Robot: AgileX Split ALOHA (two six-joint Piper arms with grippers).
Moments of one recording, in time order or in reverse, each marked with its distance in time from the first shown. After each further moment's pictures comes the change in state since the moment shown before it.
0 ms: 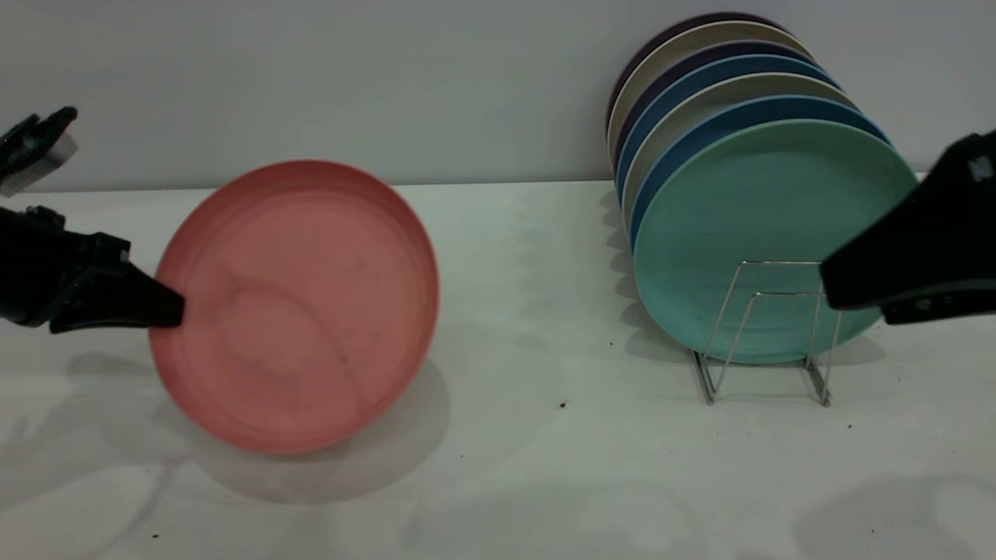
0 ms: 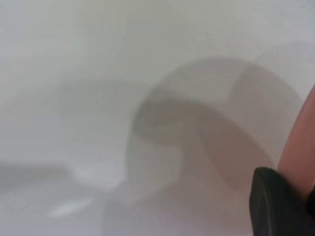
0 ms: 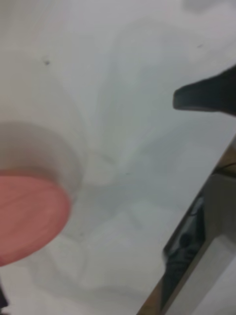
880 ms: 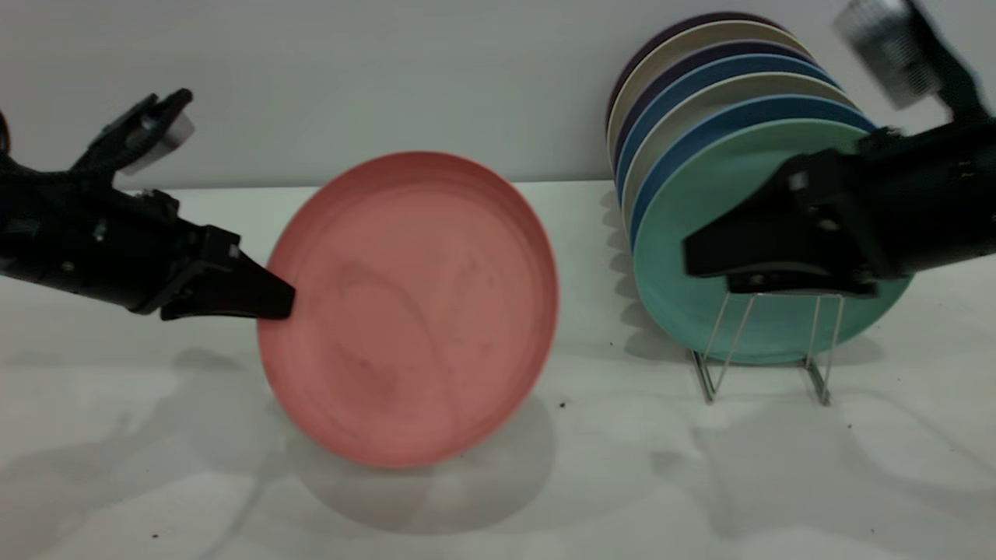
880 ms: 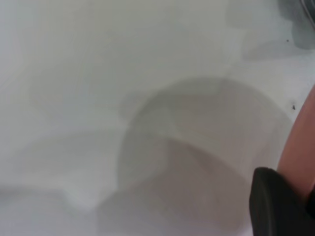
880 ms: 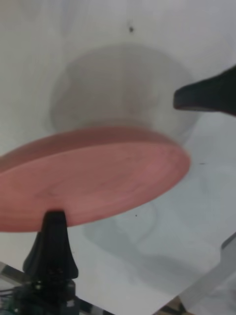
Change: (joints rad) left arm -0.204 -0.014 0.000 -0.074 -0.003 0.009; right arm 0.037 0.466 -0.195 0.431 0.125 -0.511
